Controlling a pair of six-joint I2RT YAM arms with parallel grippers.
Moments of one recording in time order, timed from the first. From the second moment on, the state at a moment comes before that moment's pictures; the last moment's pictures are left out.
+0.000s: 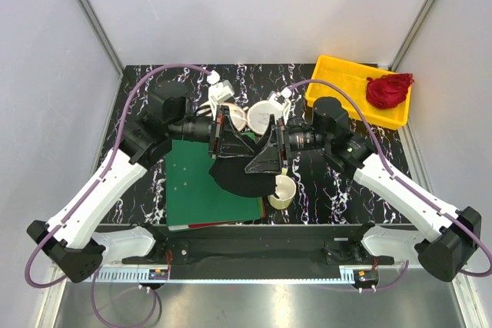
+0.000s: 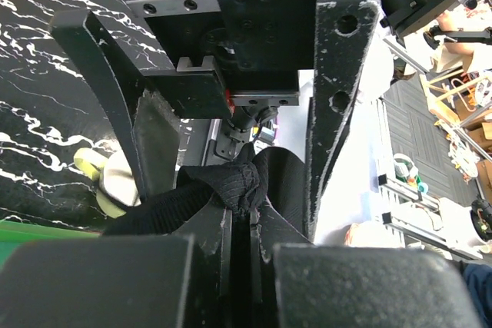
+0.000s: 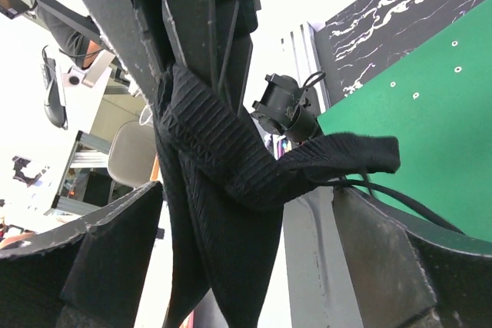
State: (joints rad) left arm -0.63 1.15 1.35 -0.52 0.92 -0.31; right arm 0.69 1.17 1.07 -0.03 -0.94 0.61
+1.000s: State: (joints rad) left arm -0.54 1.14 1.35 -0.57 0.75 -0.42; right arm 0.70 0.69 1.03 -0.60 -0.63 0.64
